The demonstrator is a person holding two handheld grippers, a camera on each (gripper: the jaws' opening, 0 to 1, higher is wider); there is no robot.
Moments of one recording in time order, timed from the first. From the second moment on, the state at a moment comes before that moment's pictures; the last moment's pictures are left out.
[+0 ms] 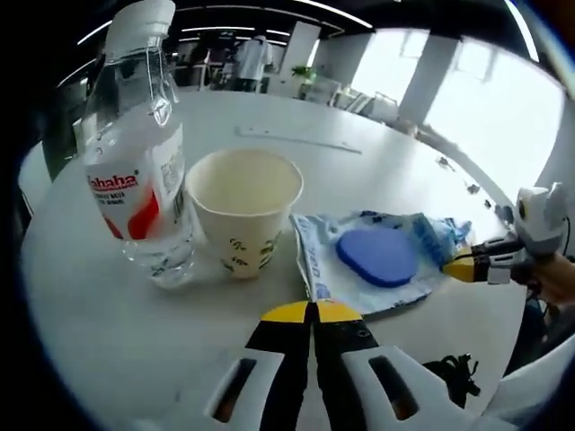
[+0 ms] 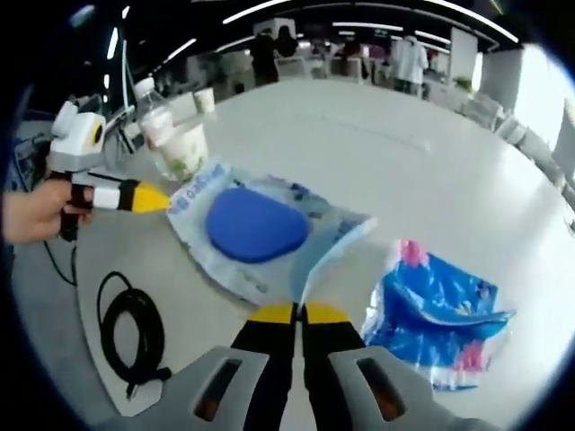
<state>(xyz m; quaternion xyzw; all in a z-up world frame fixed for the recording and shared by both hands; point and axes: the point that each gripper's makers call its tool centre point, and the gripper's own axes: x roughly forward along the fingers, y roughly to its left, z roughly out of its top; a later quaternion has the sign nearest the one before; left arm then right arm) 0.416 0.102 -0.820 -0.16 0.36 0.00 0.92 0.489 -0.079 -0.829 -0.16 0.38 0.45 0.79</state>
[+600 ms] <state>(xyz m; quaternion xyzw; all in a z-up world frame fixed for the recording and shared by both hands) 0.414 0.104 -0.830 -0.16 0.37 0.01 0.91 0.490 -0.079 -0.835 -0.15 0.39 0.44 0.79</state>
